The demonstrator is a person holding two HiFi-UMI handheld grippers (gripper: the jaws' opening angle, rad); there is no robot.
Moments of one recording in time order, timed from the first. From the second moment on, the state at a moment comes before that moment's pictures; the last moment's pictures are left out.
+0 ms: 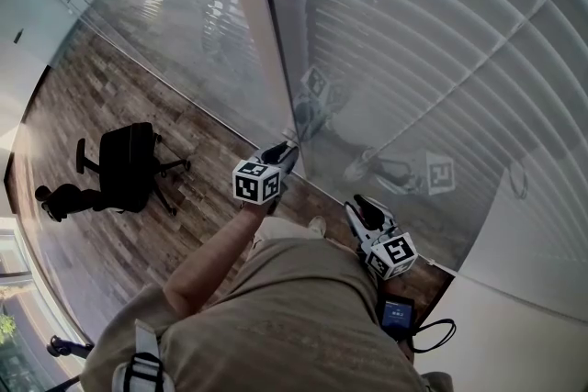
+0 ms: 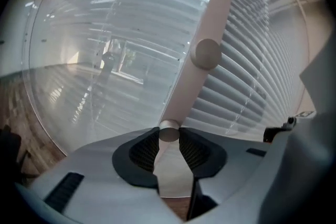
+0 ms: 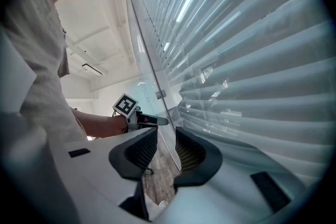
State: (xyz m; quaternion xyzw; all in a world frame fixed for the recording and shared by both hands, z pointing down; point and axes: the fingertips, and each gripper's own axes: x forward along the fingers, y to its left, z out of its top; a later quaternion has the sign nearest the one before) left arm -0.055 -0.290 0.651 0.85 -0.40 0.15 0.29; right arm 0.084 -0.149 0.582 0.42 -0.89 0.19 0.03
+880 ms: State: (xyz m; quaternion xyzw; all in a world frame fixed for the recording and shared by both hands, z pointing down) left arm -0.056 -0.295 0.648 0.75 -0.31 -0.07 0.58; right arm 0.082 -0.153 0.581 0.41 -0.89 0.19 0.03
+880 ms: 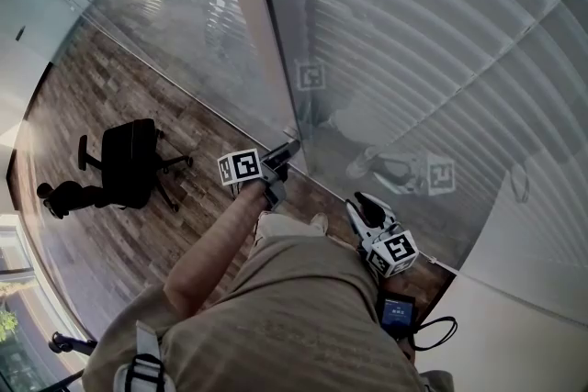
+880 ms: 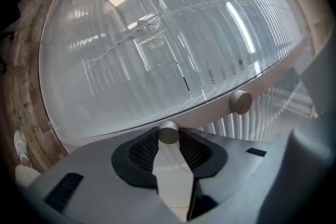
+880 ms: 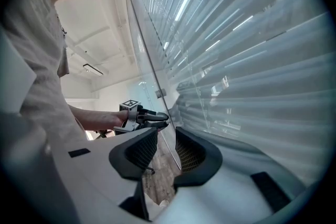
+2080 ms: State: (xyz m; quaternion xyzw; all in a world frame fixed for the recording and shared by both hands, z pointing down) left arm -0.053 -0.283 0.645 0.85 -0.43 0.29 0.04; right arm 0.076 -0.144 0.581 0.41 -0.89 0.19 0.03
